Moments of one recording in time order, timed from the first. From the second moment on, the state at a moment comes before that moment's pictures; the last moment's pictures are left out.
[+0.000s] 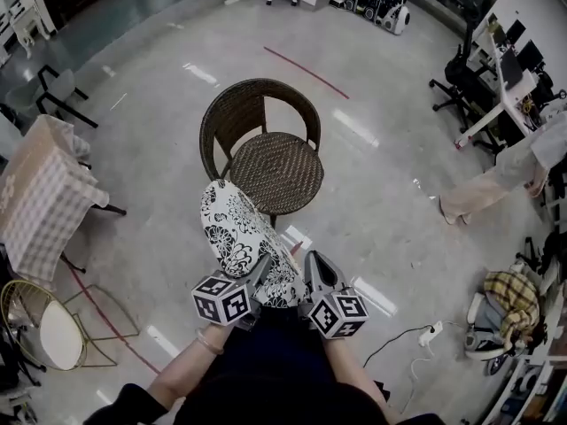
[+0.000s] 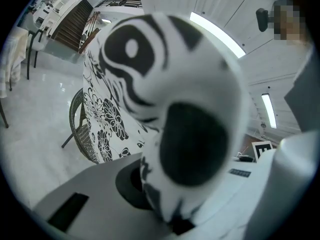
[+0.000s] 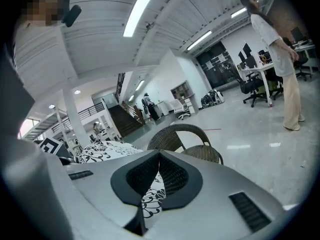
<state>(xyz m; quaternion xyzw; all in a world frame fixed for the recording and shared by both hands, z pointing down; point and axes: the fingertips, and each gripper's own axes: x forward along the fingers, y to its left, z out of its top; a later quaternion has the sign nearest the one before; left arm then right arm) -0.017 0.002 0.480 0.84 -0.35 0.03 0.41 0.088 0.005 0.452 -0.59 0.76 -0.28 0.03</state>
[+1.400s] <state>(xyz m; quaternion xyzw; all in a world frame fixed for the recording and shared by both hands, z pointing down) 0.096 -0.219 0.529 0.84 -0.31 0.08 0.43 0.179 -0.202 0.474 -0.57 0.75 -0.33 0.07</state>
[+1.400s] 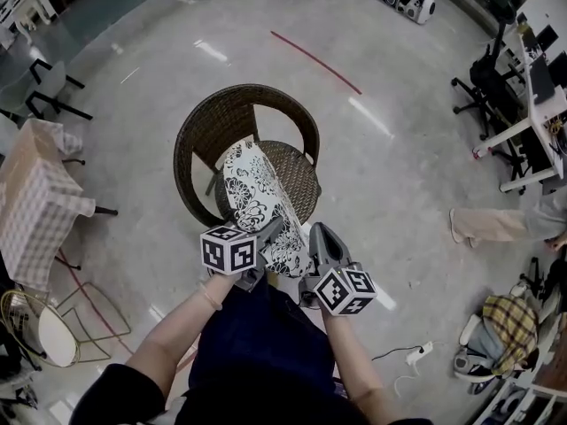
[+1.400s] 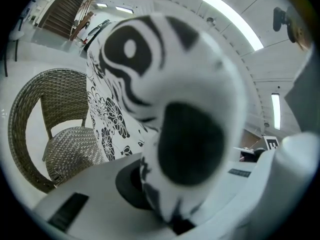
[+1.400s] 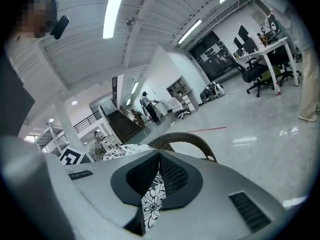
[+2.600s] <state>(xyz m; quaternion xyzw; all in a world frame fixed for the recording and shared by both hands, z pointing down) 0.132 -0.343 0.669 0.82 -0.28 0.09 0.48 0.195 -0.282 0.565 -0.61 0.70 -0.36 0.04</state>
